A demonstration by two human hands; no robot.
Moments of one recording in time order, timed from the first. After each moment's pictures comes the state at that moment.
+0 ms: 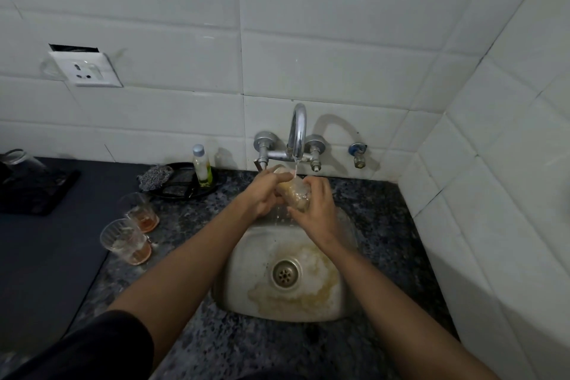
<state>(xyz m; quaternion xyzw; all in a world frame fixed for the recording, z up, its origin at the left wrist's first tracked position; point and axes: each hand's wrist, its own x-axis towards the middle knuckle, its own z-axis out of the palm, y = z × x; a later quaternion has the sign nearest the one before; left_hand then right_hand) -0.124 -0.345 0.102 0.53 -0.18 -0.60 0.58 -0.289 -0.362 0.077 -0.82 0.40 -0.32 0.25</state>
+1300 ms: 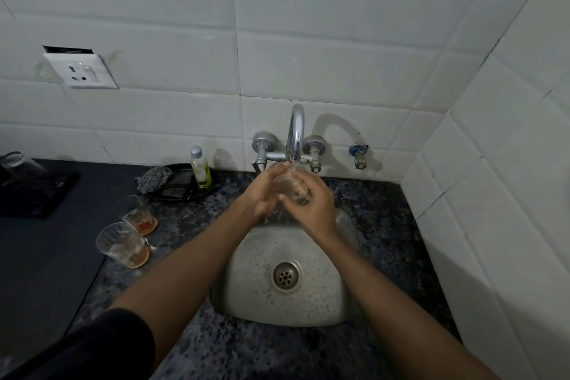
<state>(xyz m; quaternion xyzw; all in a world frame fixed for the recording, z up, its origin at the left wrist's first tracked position) -0.125 -0.347 0.111 0.39 -0.20 -0.66 0.61 -0.275 -0.368 0.093 -0.78 0.32 -0.44 0.30</state>
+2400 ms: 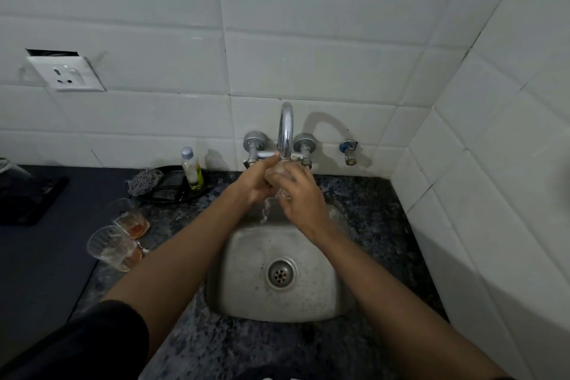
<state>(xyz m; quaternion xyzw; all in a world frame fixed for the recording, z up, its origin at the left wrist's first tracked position) -0.117 -0.360 0.124 0.47 -0.19 -0.66 0.55 -0.276 -0.367 0.116 -0.90 0.27 -0.33 0.12</state>
